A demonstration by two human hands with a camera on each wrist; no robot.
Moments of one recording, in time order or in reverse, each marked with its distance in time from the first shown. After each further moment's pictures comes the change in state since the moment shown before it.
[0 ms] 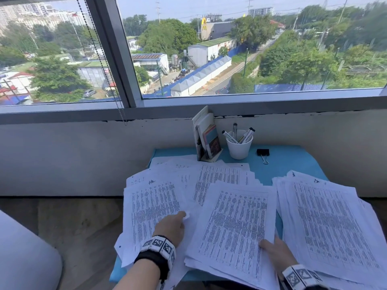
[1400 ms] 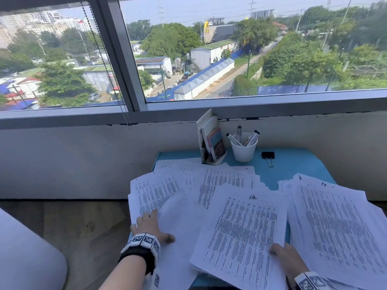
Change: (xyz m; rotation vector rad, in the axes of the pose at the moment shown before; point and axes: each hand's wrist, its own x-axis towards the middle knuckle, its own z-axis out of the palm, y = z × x) left_hand 0.014 -0.055 -0.014 0.116 -0.072 -0.434; right_hand 0.040 0.020 -0.006 0.016 0.006 0.143
